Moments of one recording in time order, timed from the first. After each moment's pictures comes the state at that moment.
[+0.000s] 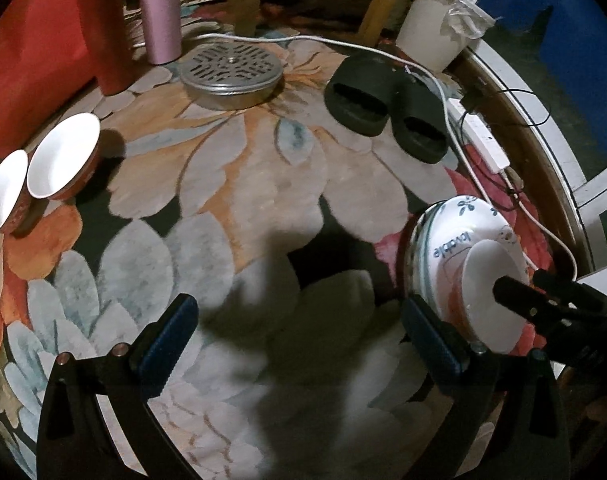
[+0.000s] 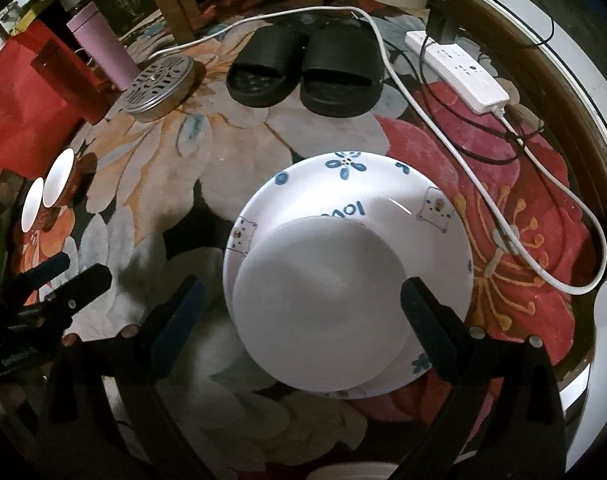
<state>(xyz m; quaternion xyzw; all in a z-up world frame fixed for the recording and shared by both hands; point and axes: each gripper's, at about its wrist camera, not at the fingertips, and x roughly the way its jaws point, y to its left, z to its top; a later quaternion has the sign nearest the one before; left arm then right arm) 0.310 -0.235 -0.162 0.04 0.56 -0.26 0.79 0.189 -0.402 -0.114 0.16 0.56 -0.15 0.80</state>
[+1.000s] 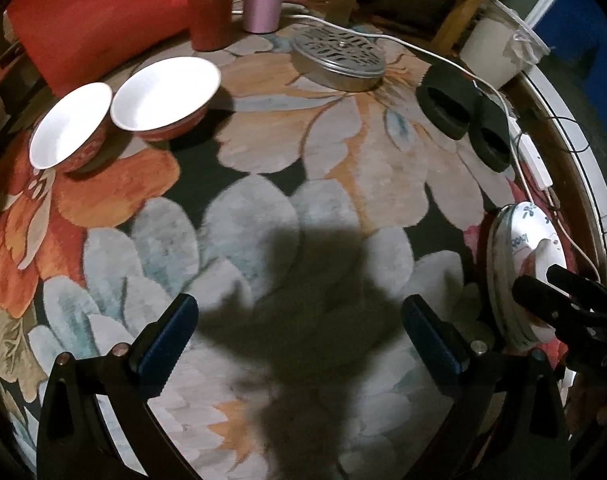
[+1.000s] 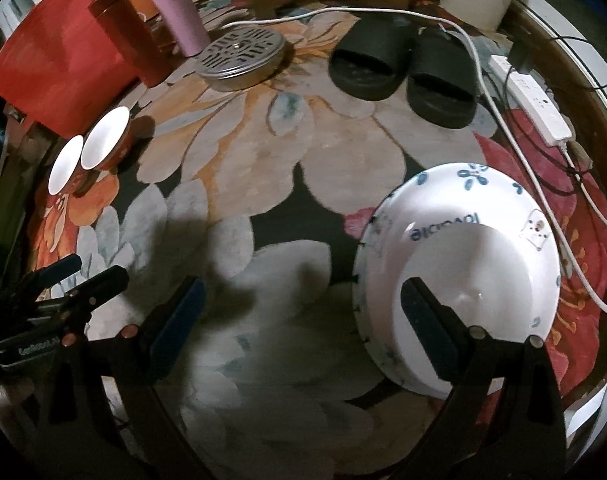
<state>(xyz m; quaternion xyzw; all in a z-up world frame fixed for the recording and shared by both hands) 0.324 -0.136 -0.181 0.01 0.57 -0.18 0.80 0.223 -0.315 -0.124 0.13 0.57 -0.08 0.81</state>
